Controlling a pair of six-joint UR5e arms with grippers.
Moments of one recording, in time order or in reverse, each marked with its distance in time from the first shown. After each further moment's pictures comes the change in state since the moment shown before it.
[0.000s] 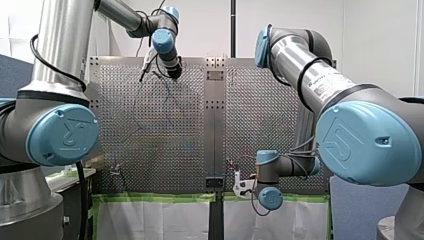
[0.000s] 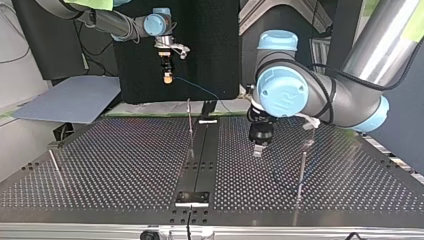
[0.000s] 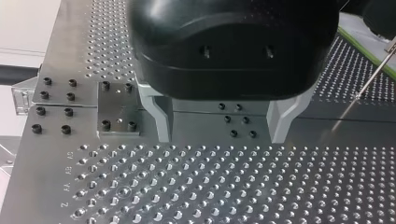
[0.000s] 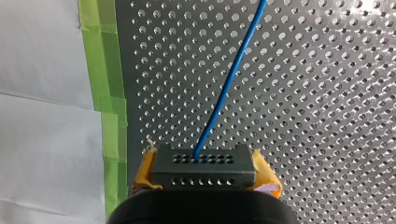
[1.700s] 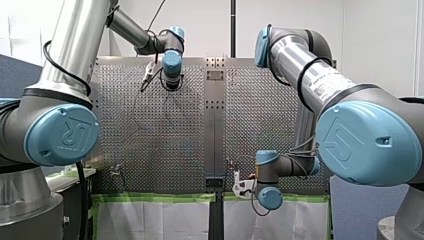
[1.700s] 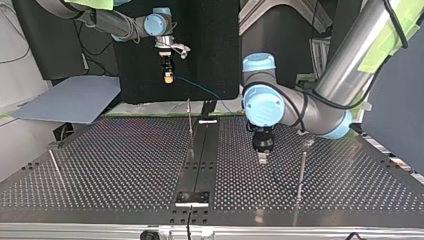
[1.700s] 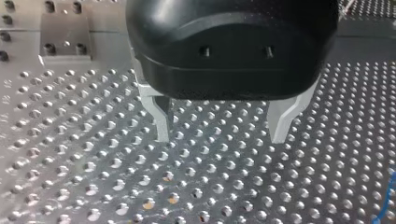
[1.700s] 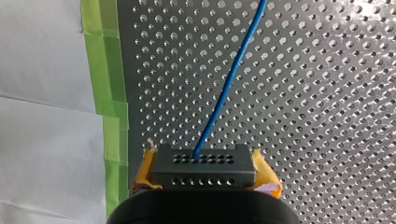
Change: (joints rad) left arm -0.004 -0.135 0.010 0.179 -0.195 0.100; right arm 0.003 0.000 -0.001 0.006 -0.006 -0.001
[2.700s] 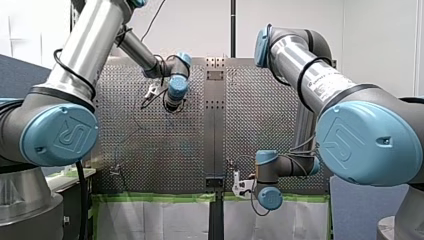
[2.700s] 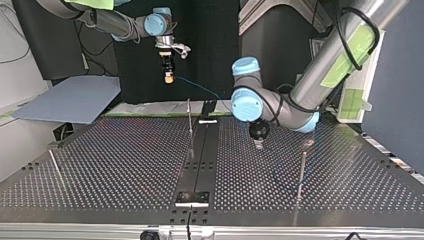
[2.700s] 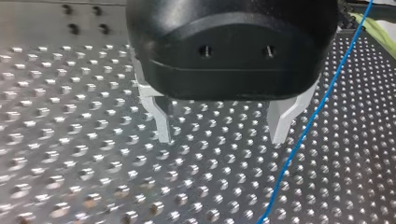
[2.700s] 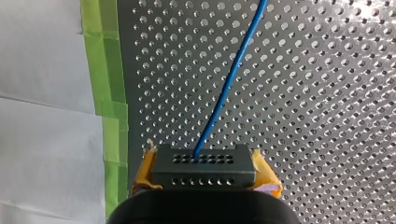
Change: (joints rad) left arm -0.019 -0.148 -0.053 0.112 -0.109 0.099; right arm 0.002 0.000 0.000 -0.002 0.000 -0.002
